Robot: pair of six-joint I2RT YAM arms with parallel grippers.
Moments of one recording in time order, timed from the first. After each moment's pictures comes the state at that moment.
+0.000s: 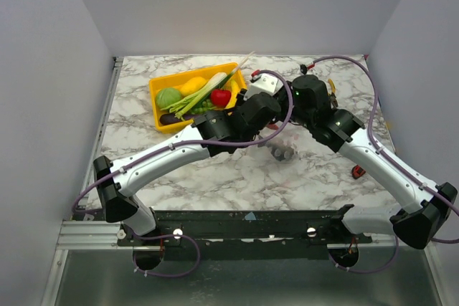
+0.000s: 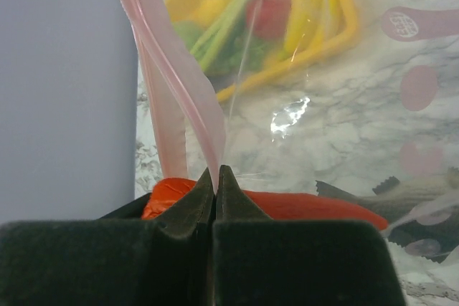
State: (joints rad) left arm -1.11 1.56 1.67 -0.78 -0.72 -0.33; right arm 0.69 1.26 1.27 -0.47 0.17 0.90
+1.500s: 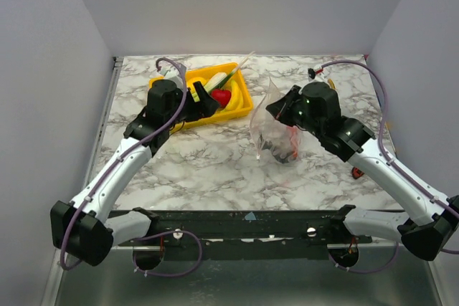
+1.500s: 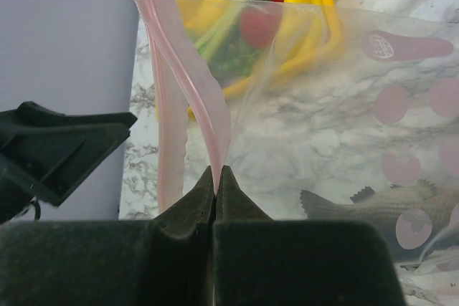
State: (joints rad) left arm -0.46 1.13 1.04 -0.28 0.14 -0.59; right arm 0.69 1.15 1.19 -0.44 0.20 0.83
